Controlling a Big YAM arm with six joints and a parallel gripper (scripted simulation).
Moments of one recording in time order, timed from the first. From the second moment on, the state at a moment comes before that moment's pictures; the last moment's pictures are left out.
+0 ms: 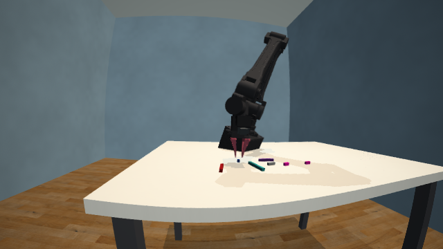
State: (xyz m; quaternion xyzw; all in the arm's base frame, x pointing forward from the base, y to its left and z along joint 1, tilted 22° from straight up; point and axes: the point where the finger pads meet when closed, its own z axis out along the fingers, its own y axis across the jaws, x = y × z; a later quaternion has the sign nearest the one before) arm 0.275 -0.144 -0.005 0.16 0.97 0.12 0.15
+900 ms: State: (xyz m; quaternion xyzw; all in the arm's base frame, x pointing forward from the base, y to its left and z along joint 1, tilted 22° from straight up) arm 0.249 -0.158 0.065 0.16 0.97 0.12 0.15
